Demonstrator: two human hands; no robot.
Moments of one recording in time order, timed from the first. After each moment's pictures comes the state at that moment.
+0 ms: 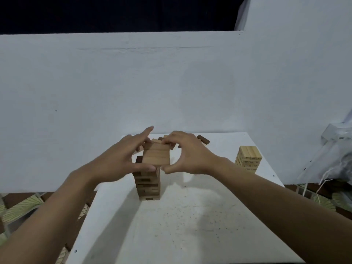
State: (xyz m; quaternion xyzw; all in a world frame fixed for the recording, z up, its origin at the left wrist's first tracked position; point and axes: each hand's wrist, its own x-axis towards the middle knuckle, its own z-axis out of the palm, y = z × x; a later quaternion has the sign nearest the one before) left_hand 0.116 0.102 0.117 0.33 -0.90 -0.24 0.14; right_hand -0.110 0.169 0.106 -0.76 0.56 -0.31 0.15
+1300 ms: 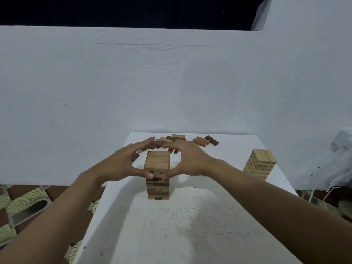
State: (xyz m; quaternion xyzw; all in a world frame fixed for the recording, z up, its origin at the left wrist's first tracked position) left_hand 0.149 0.060 0.068 0.36 -0.86 -0.34 0.14; right_hand -0.083 0.141 0.085 -0.73 0.62 -0.19 0.20
